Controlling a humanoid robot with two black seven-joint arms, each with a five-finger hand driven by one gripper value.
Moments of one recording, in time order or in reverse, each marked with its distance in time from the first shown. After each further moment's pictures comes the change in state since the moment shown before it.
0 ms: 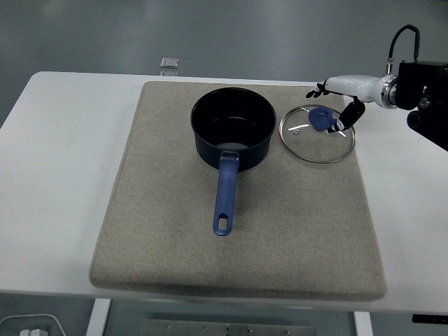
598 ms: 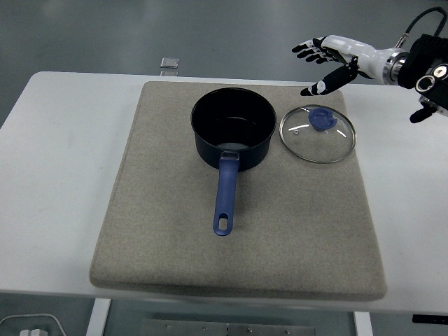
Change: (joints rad) left arm 0.000 0.000 0.000 0.000 0.000 0.000 0.000; right arm 0.018 -0.001 0.098 0.007 0.553 -0.018 0.002
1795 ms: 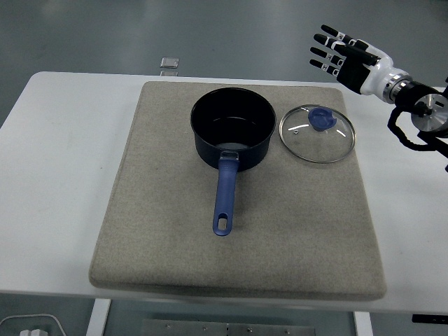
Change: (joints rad) left arm 0.000 0.000 0.000 0.000 0.000 0.000 0.000; right arm -0.118 0.034 0.004 -0.052 1.275 -0.001 -0.052
